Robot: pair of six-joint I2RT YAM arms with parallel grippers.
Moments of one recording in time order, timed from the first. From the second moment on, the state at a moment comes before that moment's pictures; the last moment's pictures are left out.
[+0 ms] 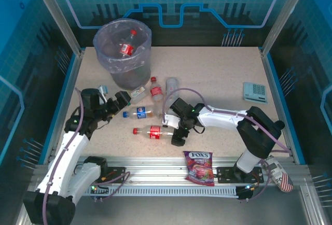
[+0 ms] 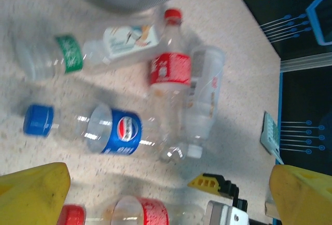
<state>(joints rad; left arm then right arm) -0.07 0.82 0.69 -0.55 0.36 -0.86 0.84 1.67 0.96 -0.55 -0.17 -0.46</state>
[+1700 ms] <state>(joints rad) -0.34 0.72 0.64 -0.17 0.34 -1.02 0.69 1.36 1.01 -0.47 -0.19 0.05</state>
